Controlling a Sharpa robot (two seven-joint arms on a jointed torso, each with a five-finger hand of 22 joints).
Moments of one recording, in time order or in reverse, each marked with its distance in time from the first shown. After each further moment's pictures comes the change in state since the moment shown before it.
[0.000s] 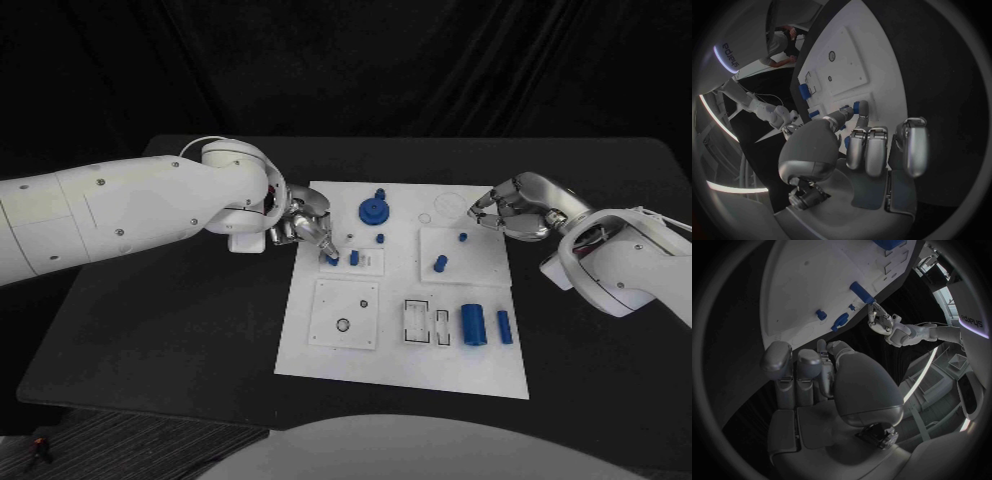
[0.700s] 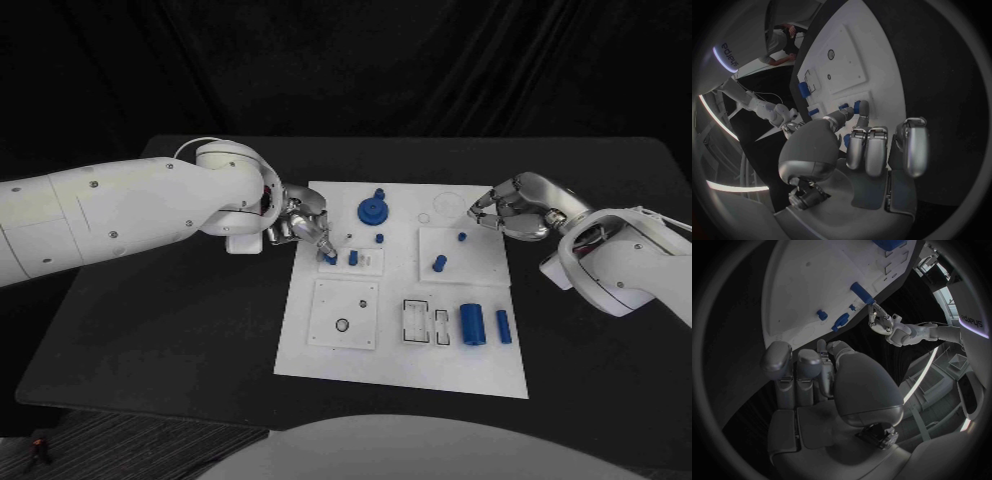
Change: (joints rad) left arm -0.001 -0.012 -0.001 0.008 0.000 -0.025 0.000; left_hand 0.009 -0.007 0.000 -0.011 0.013 0.001 0.003 0.000 0.000 0.000 0.000 0.000 0.000 0.000 0.000 0.000 0.000 0.000 0.000 0.000 0.000 0.000; right arm 0.000 -0.003 0.000 0.001 0.000 0.001 -0.002; right_hand 0.000 0.000 0.000 0.000 0.000 0.000 0.000 0.000 0.000 0.000 0.000 0.000 0.000 0.000 0.000 0.000 0.000 0.000 0.000 0.000 0.000 0.000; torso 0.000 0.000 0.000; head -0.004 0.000
